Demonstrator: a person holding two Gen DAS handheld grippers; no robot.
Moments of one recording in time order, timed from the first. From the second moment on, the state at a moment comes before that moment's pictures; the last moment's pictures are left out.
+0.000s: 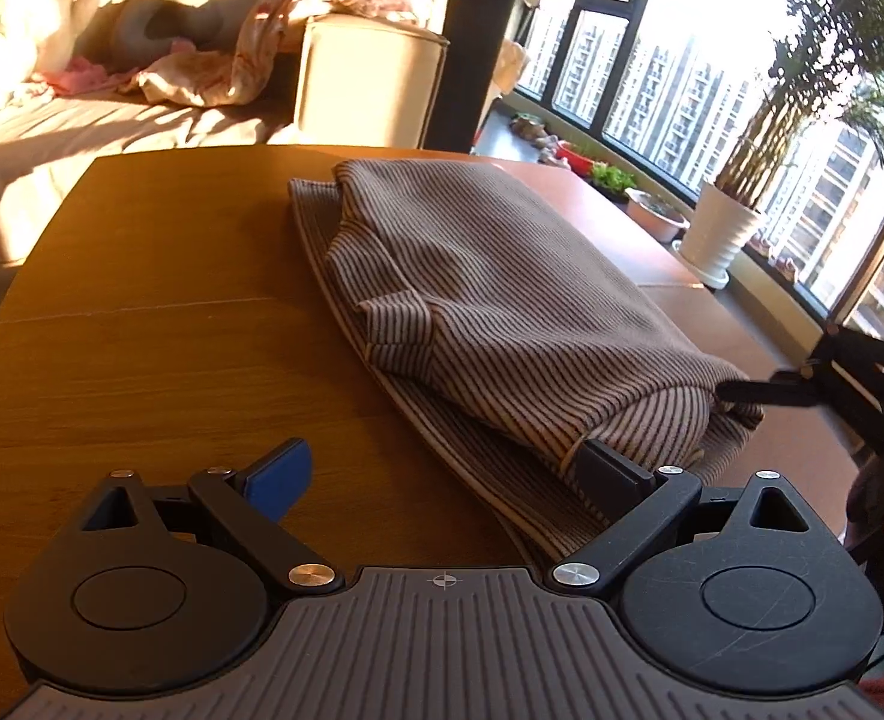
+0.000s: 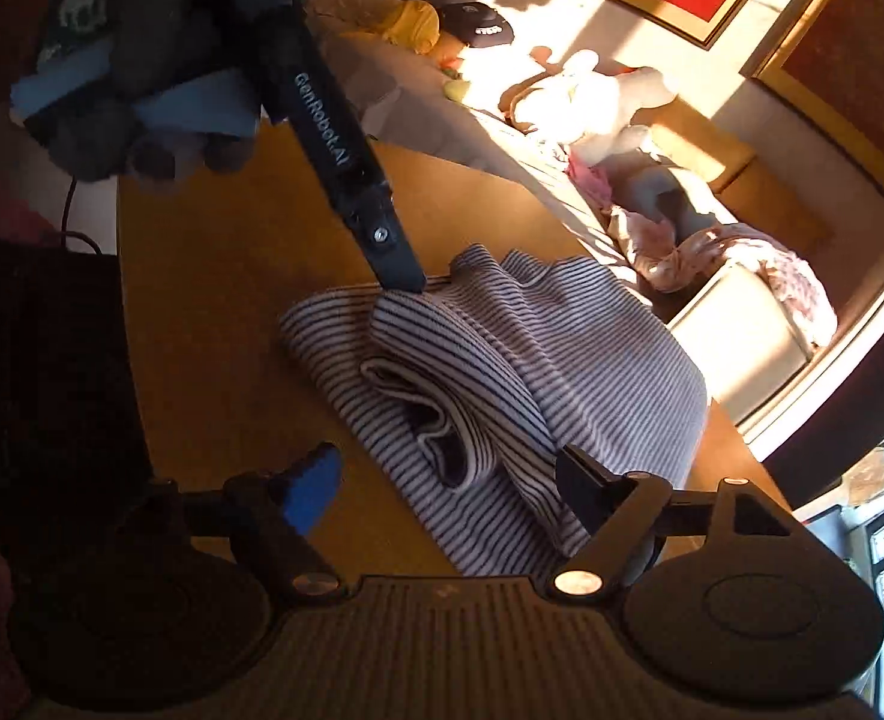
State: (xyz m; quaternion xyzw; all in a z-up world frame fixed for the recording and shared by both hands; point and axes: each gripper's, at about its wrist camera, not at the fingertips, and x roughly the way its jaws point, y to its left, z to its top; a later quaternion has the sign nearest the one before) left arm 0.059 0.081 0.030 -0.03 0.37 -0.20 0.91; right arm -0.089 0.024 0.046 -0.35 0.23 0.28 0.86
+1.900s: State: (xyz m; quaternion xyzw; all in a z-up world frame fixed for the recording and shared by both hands) left arm 0.059 0.071 0.048 -0.03 0.33 -0.23 0.92; right arm -0.038 0.032 0.042 -0.25 0.20 0.22 0.92
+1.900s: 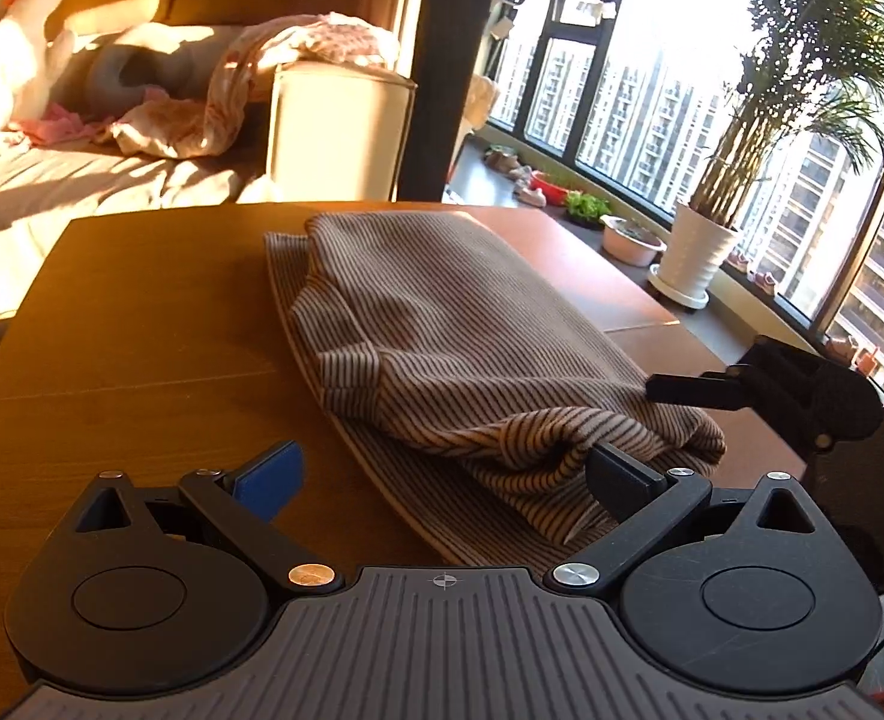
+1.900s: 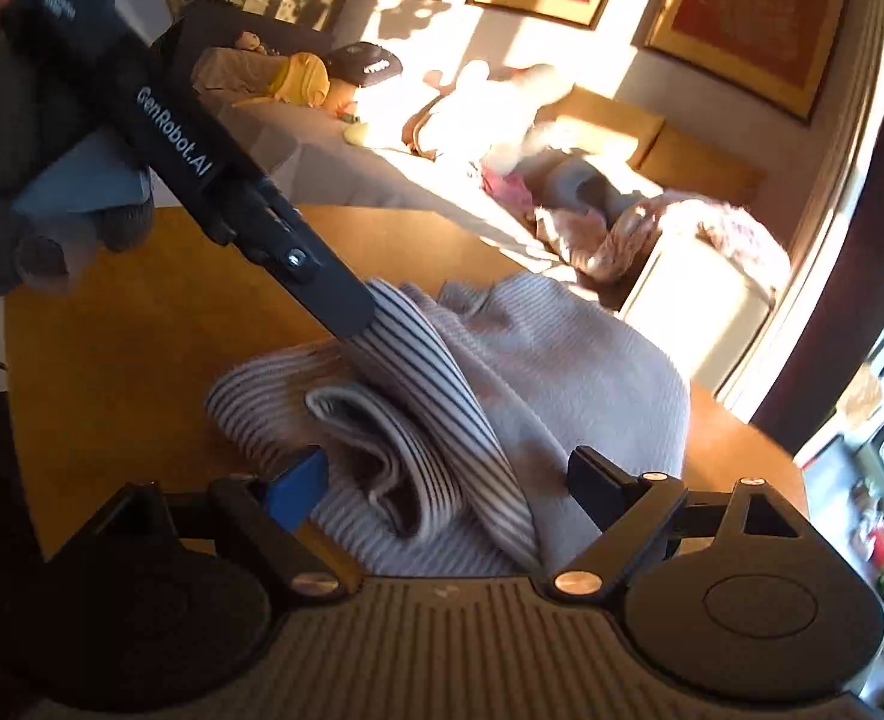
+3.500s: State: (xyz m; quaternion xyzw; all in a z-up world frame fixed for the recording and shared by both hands) left arm 0.112 0.085 0.070 -0.08 0.32 -0.23 0.91; right arm -0.060 -0.037 0.064 -0.34 0.26 0.14 0.89
